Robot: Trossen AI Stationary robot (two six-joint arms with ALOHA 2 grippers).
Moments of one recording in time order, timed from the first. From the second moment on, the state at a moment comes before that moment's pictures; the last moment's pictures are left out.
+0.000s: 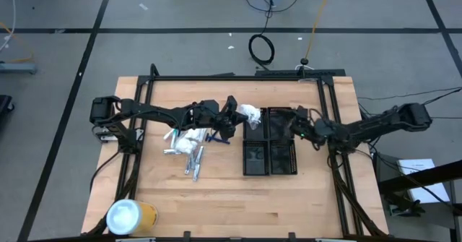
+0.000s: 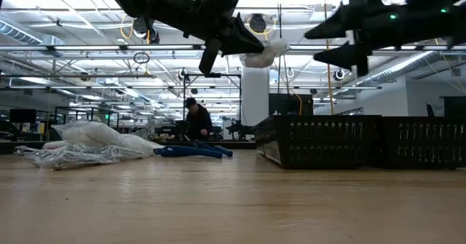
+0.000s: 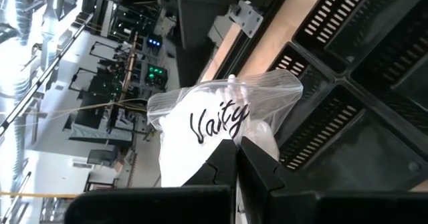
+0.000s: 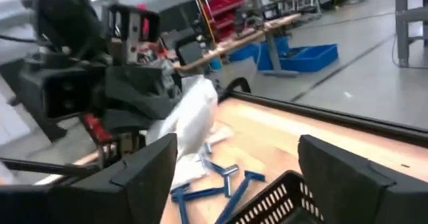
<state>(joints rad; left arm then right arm) 0.10 1.65 1.01 0.37 -0.07 1.12 0.07 1.01 0.27 0.76 0.55 0.38</state>
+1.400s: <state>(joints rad) 0.07 1.65 1.01 0.39 -0.09 0.96 -0.04 1.28 0.42 0.82 0.33 0.34</state>
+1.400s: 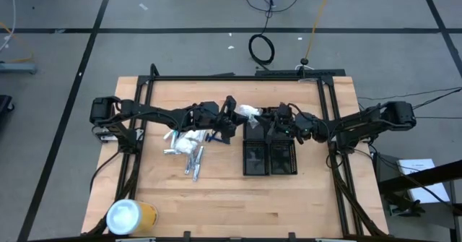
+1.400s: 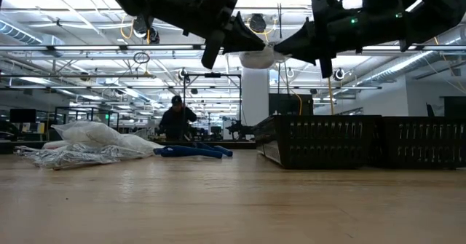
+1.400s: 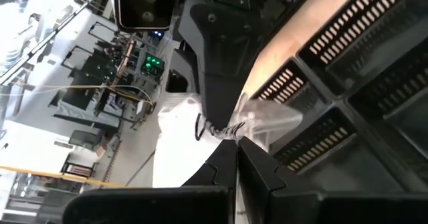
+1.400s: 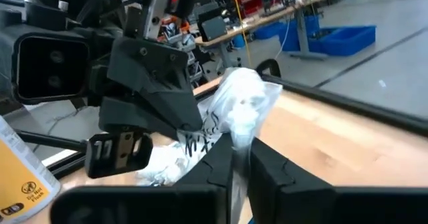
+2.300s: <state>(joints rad) 0.11 1.56 1.01 0.18 -0.21 -0.03 0.01 0.70 0.42 -0.22 0.47 0.40</state>
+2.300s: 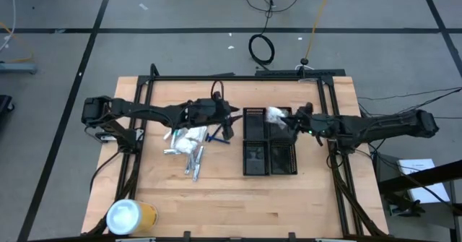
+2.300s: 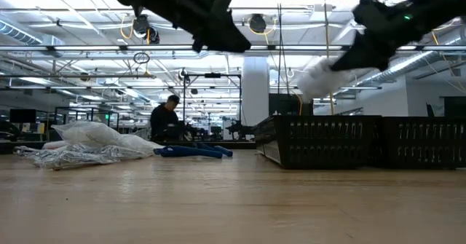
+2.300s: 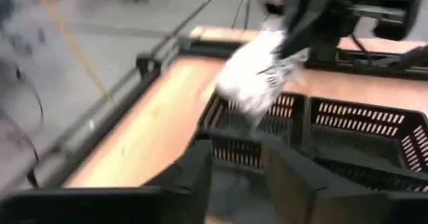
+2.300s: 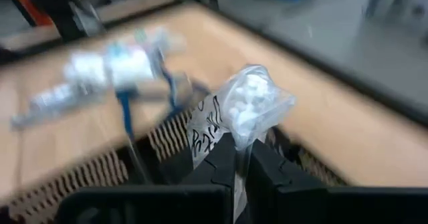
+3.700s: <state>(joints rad) 0.13 1.55 1.01 -0.44 -0.21 -0.22 0.01 0.66 0.25 0.41 0.53 0.06</state>
